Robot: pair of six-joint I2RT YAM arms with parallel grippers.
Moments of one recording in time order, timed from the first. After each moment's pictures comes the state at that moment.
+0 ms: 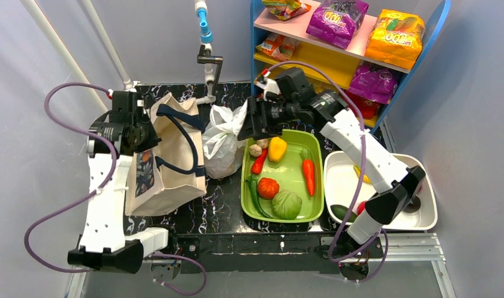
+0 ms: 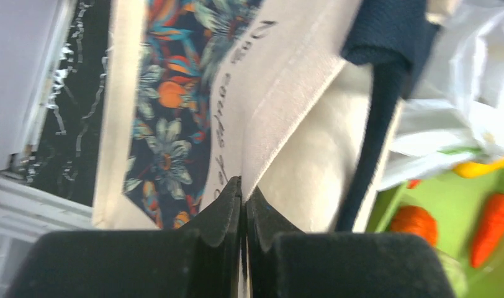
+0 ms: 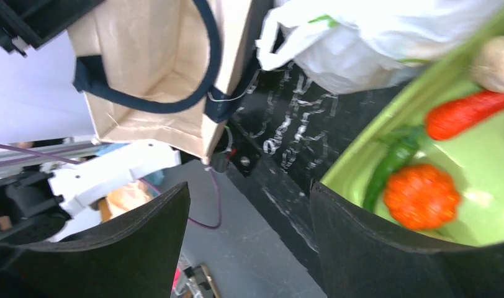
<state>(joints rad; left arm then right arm) -0.07 1.19 1.60 -1.36 -0.26 -0.37 0.73 1.59 1.82 -0.96 -0.49 0.56</state>
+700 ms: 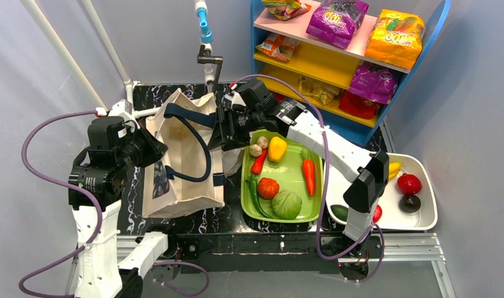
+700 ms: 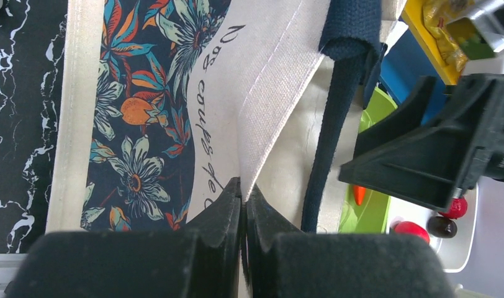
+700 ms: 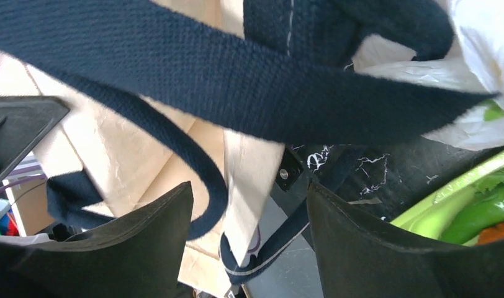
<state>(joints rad) -0.07 0.89 1.53 -1.27 0.09 -0.50 0.89 1.80 1.88 -0.75 -0.52 0.77</state>
